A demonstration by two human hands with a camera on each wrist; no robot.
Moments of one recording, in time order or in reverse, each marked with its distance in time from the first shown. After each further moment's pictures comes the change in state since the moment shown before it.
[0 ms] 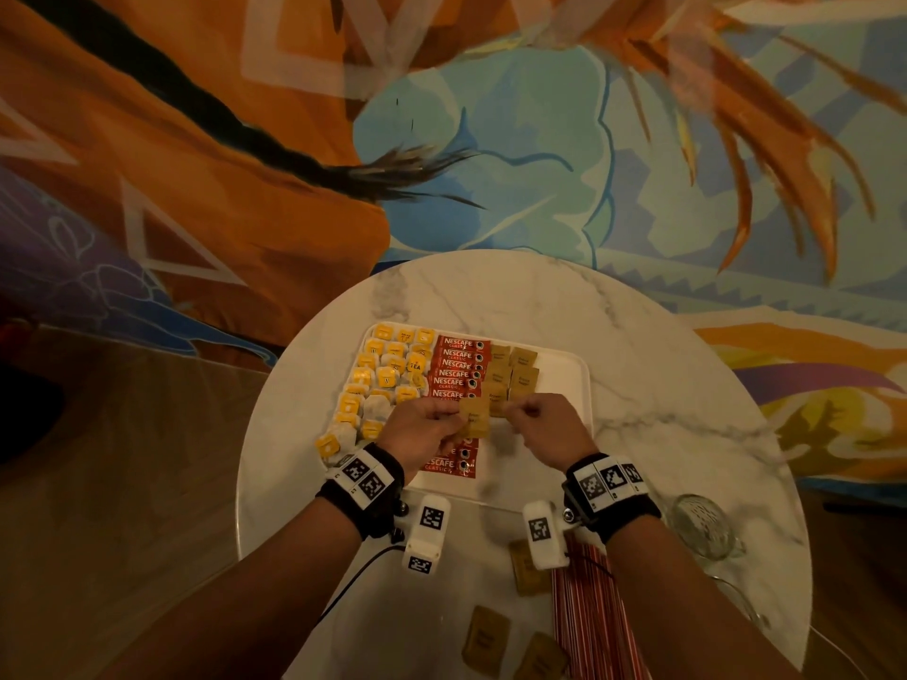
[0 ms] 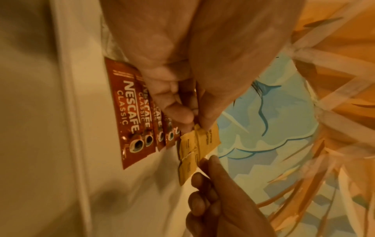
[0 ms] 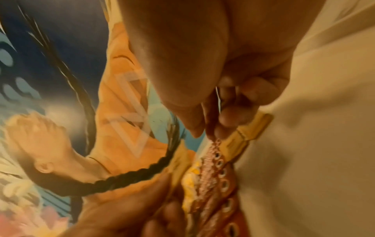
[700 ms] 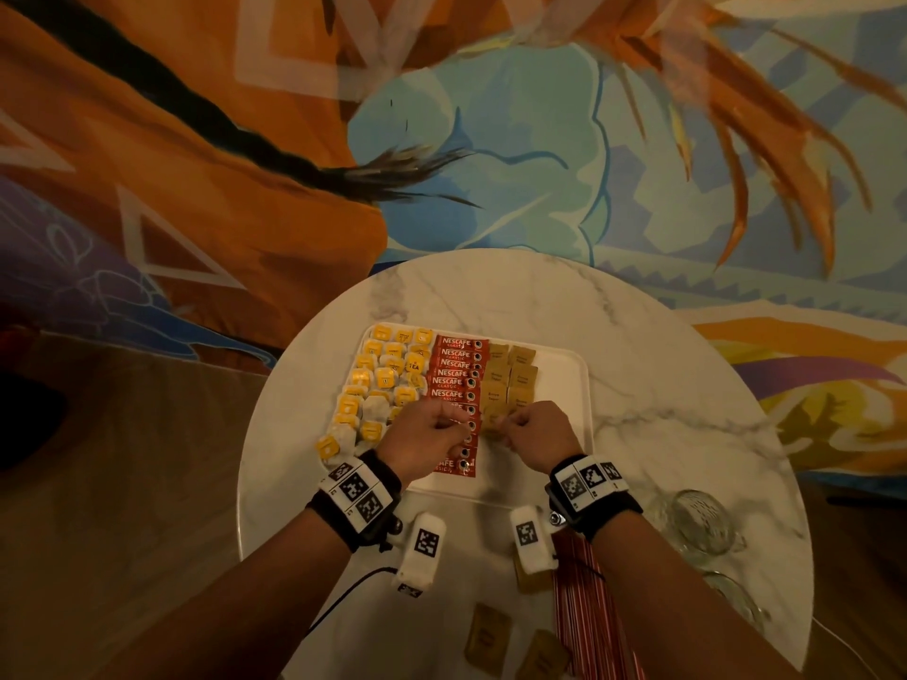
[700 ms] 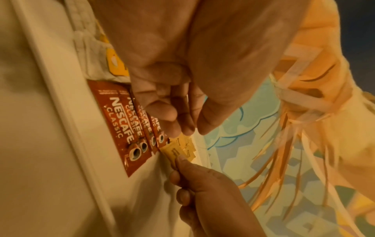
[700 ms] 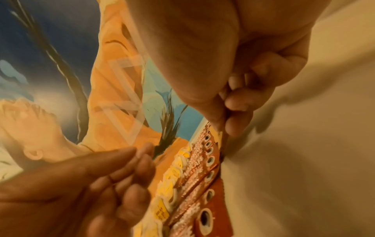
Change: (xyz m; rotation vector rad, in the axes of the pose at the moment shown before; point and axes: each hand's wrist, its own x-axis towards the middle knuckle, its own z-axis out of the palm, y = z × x) left_hand -0.013 0.004 -0.001 0.315 -0.040 0.145; right_hand 0.001 0.004 0.016 -0.080 -0.028 0.137
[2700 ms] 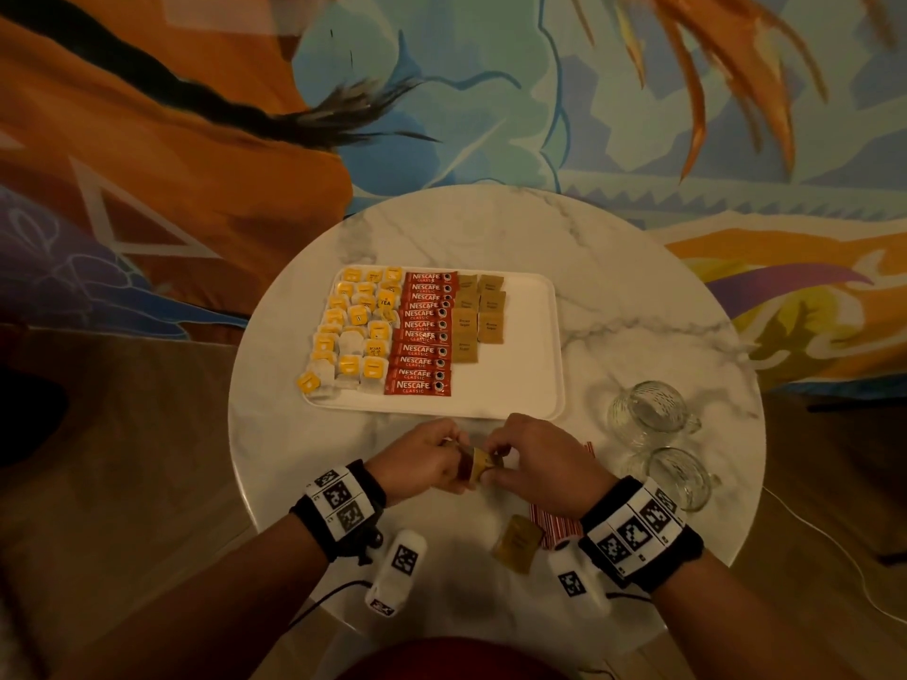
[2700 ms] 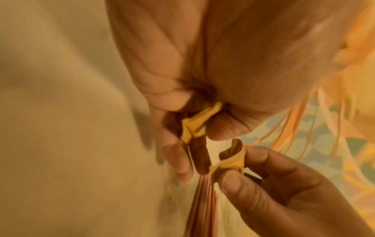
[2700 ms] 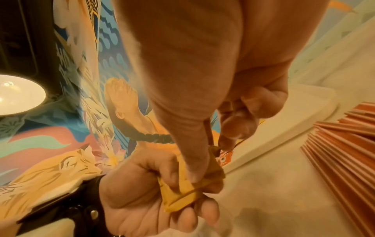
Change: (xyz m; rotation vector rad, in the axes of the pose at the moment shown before) left_hand -0.089 -0.044 0.042 -0.058 -0.462 -0.164; right_hand -0.155 0.039 -0.013 -0.281 -0.192 -0.455
